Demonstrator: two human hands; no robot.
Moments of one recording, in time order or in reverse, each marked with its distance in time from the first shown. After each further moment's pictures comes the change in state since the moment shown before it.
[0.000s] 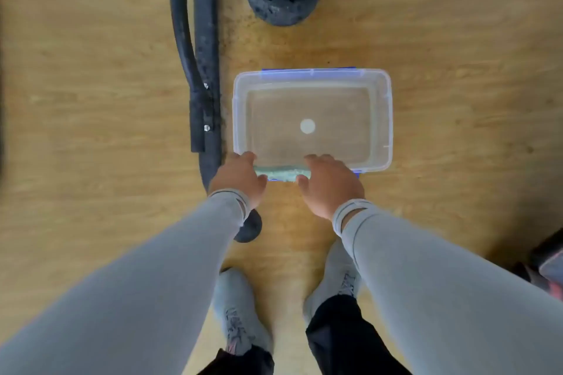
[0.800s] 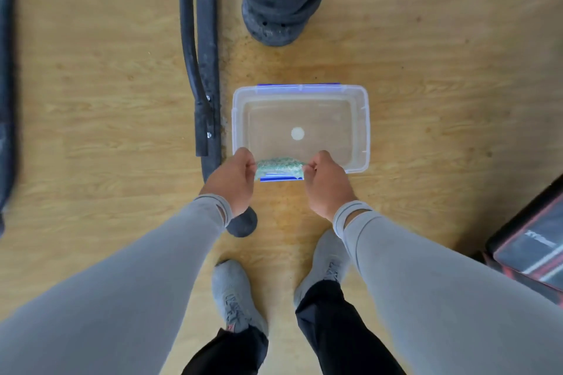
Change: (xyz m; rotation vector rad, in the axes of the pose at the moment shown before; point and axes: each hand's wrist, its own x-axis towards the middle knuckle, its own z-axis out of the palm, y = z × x) left_hand -0.062 0.004 -0.051 -0.195 0.049 0.191; right_hand -0.049 -0.003 -0.041 0.583 0.116 0.147
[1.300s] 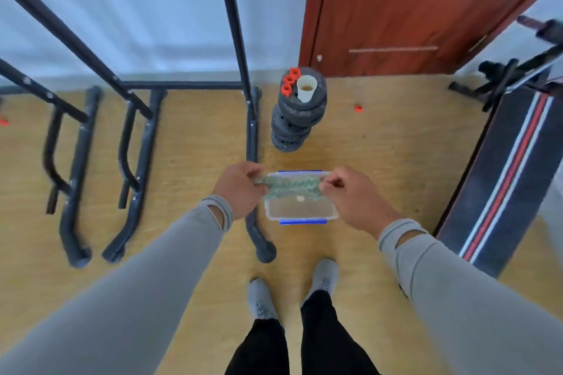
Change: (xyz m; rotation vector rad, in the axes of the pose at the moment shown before) left_hand -0.339 0.187 -0.335 -0.298 0.099 0.082; right_hand -0.375 -0.222 -0.273 0.121 0.073 -0.299
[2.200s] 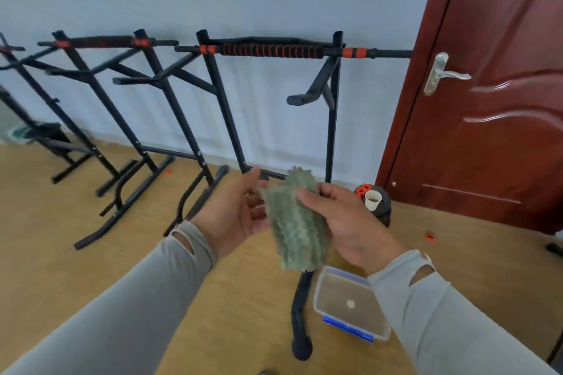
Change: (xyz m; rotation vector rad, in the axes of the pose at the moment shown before) left_hand -0.283 0.099 -0.120 -1.070 0.155 0.115; right_hand -0.176 -0.198 -0.046 0.721 -0.540 -0.389
